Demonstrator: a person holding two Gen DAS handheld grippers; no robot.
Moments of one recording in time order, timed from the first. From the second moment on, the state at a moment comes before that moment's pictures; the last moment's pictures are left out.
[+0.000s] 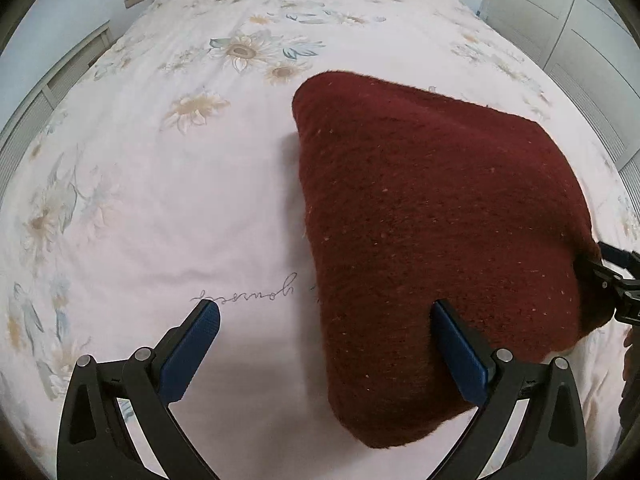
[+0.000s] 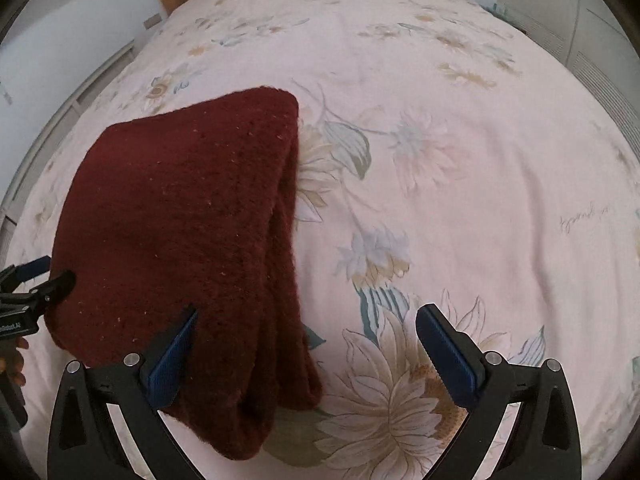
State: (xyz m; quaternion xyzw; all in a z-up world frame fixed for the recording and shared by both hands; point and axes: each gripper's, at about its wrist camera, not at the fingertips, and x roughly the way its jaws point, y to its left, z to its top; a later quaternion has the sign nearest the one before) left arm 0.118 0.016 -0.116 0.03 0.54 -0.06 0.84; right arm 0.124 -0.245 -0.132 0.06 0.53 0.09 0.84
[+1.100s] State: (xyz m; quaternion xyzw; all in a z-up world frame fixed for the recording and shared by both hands) left arm 0.000 0.007 0.012 0.08 0.48 0.01 0.87; right arm -0.007 -0.268 0.028 0.00 0.45 0.01 0.89
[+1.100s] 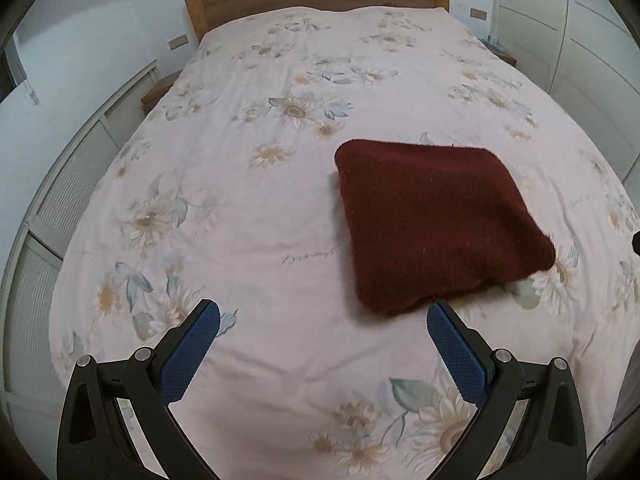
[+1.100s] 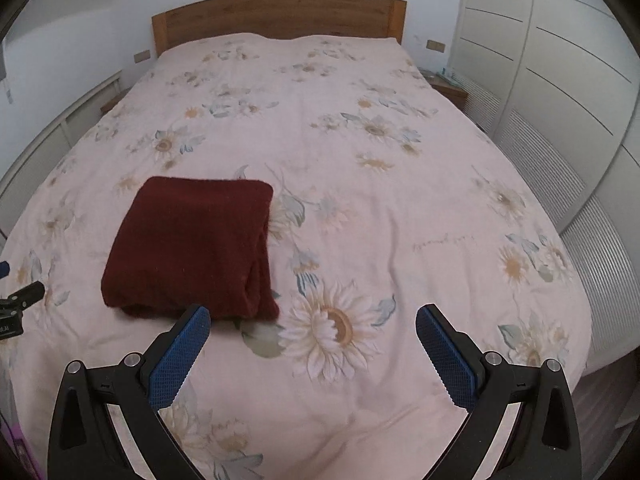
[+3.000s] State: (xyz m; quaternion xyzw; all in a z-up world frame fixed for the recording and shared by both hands) left arm -0.013 -0.002 0.009 0.07 0.49 0.01 0.87; right arm -0.022 -0.269 0.028 -0.02 0.46 0.01 0.89
